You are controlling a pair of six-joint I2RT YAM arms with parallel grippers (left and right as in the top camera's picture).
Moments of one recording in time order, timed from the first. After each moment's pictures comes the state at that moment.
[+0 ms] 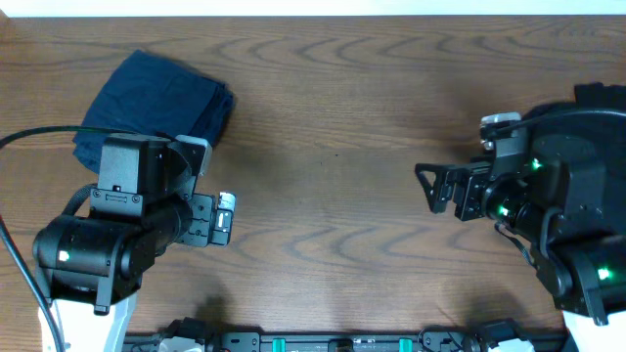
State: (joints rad) left arm -0.17 1.06 1.43 -1.45 0.05 0.02; right arm 0.21 0.92 1.15 -0.89 -0.27 0.24
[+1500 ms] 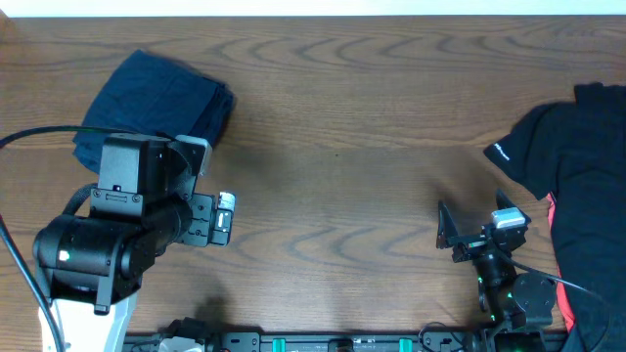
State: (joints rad) left arm -0.17 1.06 1.43 -1.45 0.04 0.02; right arm 0.04 0.01 0.01 -0.06 -0.16 0.02
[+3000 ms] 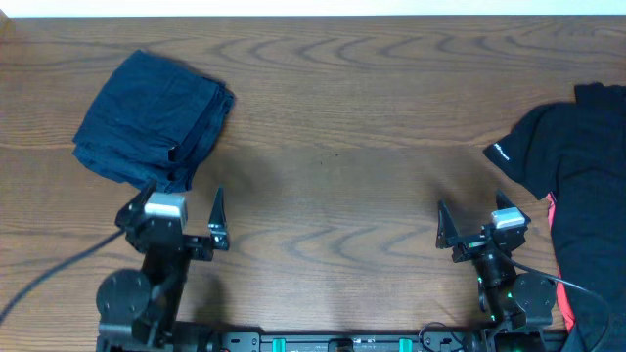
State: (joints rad) left arm -0.10 0.24 0.53 -0.41 0.03 0.02; right arm 0.04 0.01 0.01 -0.06 -0.16 0.02
